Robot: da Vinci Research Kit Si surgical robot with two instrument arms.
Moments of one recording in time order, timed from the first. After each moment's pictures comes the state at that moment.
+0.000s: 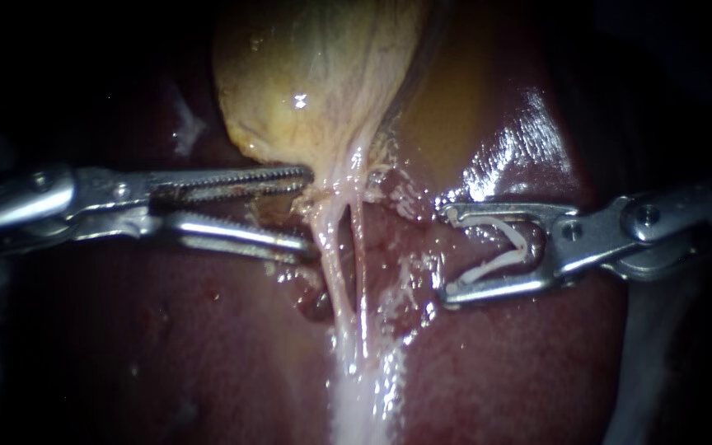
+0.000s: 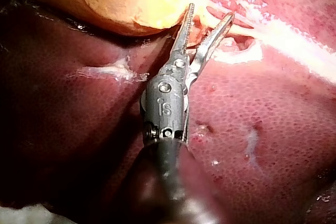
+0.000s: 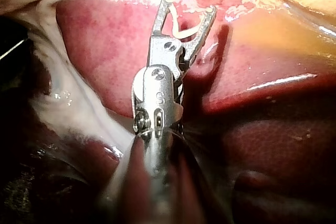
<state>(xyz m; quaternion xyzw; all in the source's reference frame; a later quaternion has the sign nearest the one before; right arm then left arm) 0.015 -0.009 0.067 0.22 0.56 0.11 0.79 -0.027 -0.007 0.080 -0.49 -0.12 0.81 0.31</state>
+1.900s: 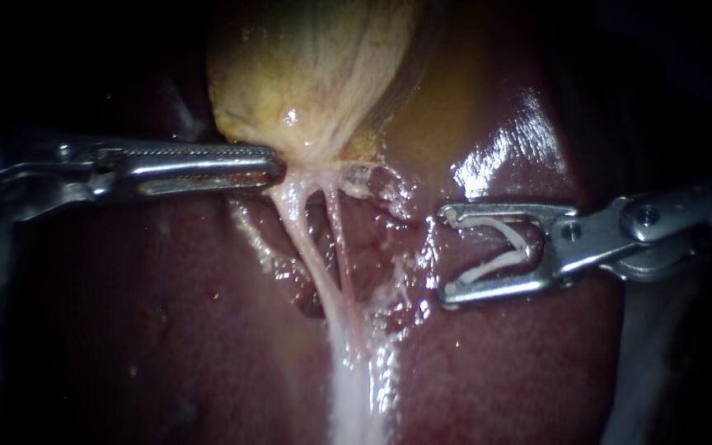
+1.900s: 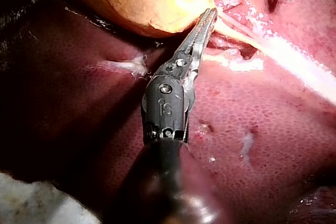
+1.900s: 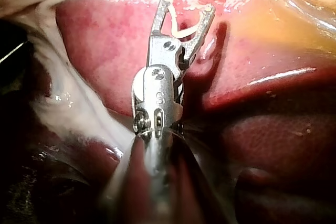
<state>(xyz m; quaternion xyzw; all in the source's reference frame) 0.015 -0.009 0.067 0.22 0.55 0.11 0.79 -0.023 -0.005 0.073 -0.47 -0.16 0.80 0.34</state>
